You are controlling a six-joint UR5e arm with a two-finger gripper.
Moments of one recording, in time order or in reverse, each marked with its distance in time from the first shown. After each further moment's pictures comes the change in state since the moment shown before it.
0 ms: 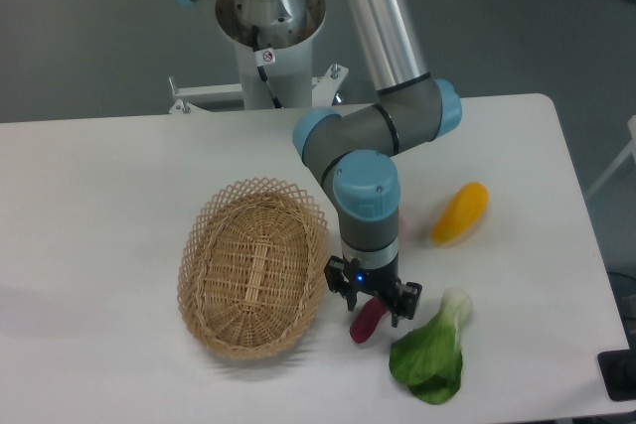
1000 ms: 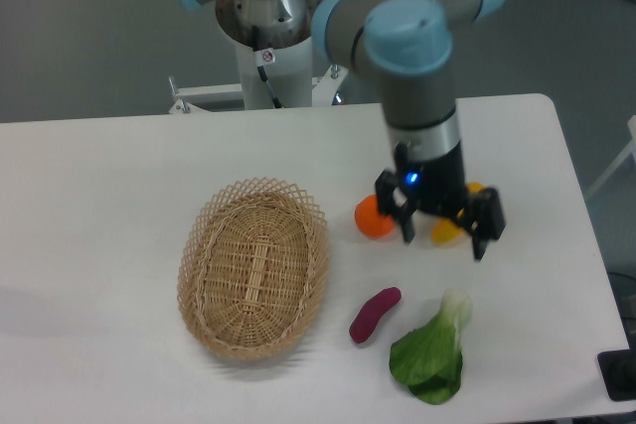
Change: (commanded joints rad) arm 0.196 0.302 0.083 -0.366 0.023 0.429
